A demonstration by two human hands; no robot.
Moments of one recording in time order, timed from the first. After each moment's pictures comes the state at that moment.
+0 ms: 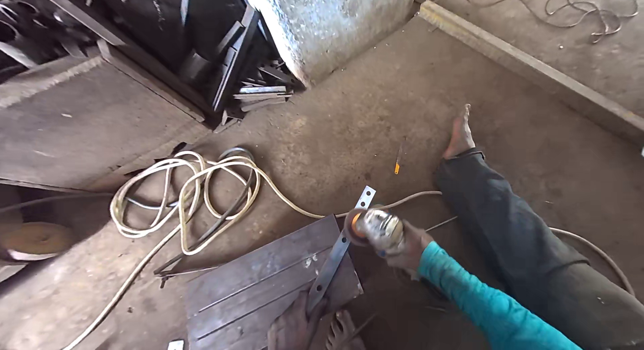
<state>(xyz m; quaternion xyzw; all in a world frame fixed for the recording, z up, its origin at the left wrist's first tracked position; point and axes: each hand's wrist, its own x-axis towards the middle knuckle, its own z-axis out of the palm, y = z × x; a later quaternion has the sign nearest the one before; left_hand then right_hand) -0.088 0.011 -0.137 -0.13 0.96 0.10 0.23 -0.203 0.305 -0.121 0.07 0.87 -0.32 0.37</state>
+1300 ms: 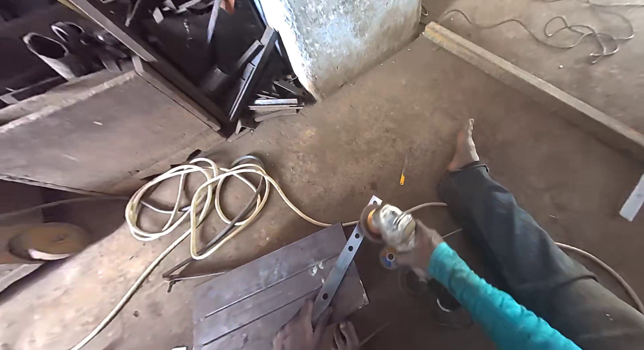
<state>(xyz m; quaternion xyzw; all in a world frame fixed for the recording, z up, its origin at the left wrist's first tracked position) -0.081 0.003 -0.149 -0.11 0.97 0.10 0.20 -0.217 0.315 -0.126 0.10 0.88 -0.31 0.34</state>
